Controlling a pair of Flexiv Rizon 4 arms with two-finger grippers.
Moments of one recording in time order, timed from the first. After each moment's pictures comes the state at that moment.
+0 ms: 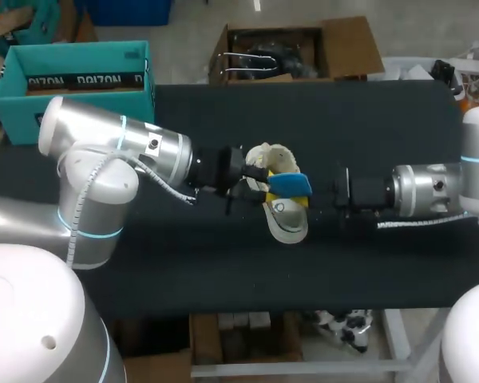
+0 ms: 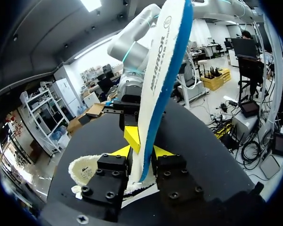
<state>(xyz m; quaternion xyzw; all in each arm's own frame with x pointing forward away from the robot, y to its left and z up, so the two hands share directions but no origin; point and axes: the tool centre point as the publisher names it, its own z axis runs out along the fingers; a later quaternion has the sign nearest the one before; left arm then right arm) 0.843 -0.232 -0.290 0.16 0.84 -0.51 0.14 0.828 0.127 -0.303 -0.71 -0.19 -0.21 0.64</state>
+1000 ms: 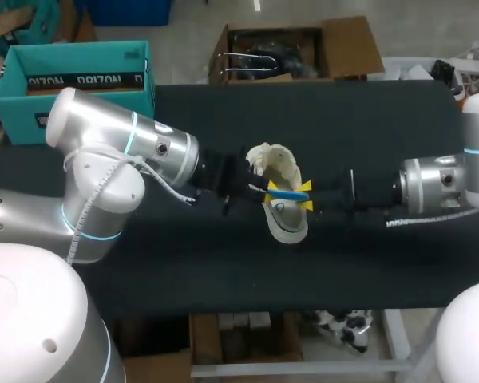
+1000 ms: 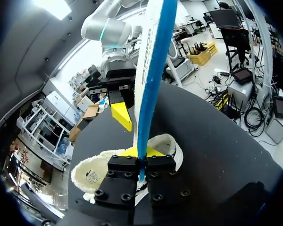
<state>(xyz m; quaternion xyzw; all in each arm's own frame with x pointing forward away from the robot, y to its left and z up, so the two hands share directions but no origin) 0.851 -0.229 -0.307 0.26 0.84 -0.44 0.19 0.816 0.120 -0.297 -0.77 -0.20 -0.23 0.57</state>
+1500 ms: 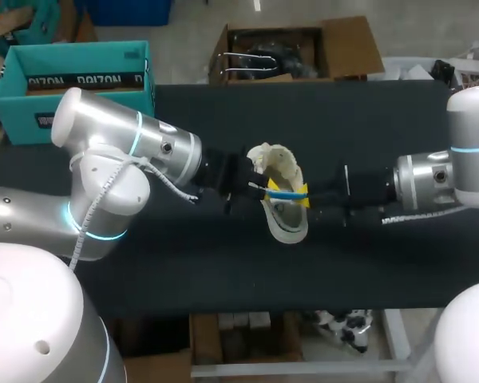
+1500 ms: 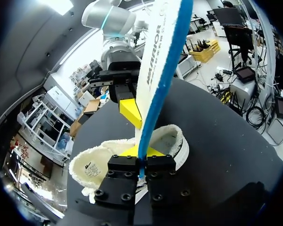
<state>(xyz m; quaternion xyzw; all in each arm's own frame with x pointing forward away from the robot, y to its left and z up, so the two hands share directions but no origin) 0.869 -0.228 -0.319 0.25 0.85 -0.43 0.20 0.827 0.124 -0.312 -0.79 -0.21 -0.24 0.53</state>
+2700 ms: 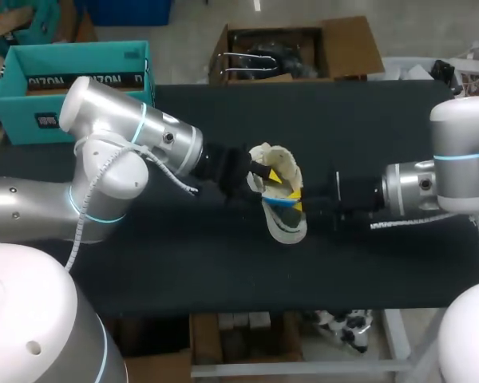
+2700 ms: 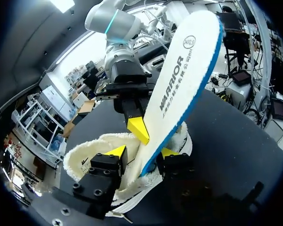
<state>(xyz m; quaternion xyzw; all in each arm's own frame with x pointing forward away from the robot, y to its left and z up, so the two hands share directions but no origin) 0.878 -0.230 -0.328 0.26 0.84 -0.44 0.16 0.849 0.131 -0.348 -0.79 -0.19 -0.24 0.53</state>
